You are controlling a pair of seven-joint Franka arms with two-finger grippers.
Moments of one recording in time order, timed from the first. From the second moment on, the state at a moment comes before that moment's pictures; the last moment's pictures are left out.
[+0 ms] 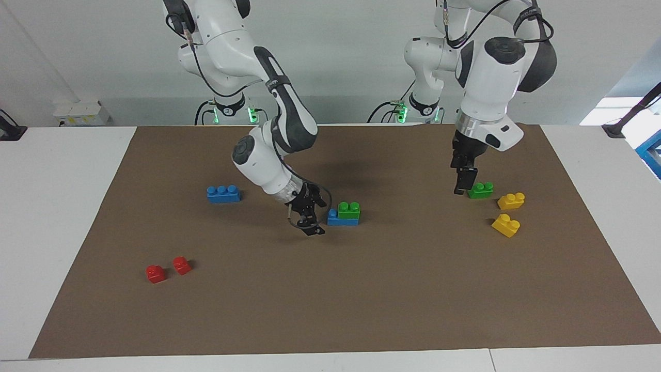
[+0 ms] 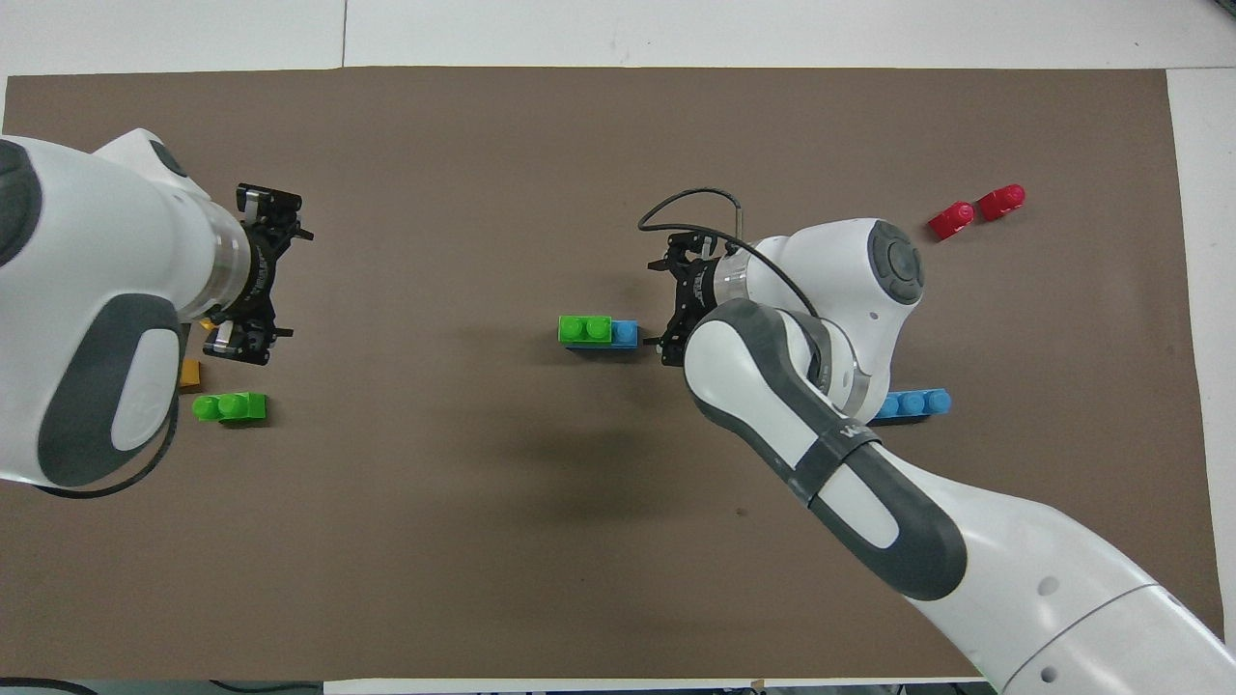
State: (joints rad) left arm -0.22 -0.02 -0.02 -1.86 0.06 1.97 -1.52; right arm 0.32 0.39 0.10 -1.87 0.72 2.44 1.55
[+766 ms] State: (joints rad) left arm -0.05 -0.08 -0.01 -1.84 0.04 1.80 -0.63; right arm 0.10 0.20 0.09 -1.79 0.59 2.16 1.18
